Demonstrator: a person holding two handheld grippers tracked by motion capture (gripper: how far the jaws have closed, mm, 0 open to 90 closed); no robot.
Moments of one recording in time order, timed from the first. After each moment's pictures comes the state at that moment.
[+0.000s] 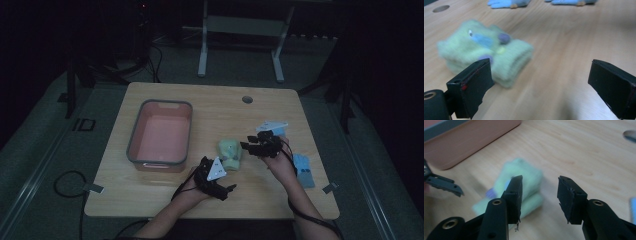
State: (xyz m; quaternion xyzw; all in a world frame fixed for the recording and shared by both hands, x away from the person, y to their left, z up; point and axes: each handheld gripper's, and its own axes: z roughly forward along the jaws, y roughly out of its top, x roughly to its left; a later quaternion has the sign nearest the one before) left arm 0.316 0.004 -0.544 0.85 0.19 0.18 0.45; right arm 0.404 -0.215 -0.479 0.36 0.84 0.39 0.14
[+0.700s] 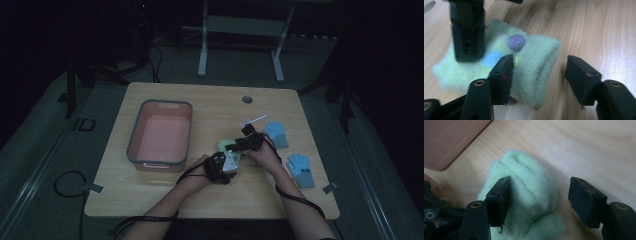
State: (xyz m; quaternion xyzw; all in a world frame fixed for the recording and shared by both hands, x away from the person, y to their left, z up) left arm 0.354 -0.022 -0.553 0.91 0.12 0.21 0.35; right arm 0.468 -0.186 -0.538 0.39 0.85 0.35 -0.03
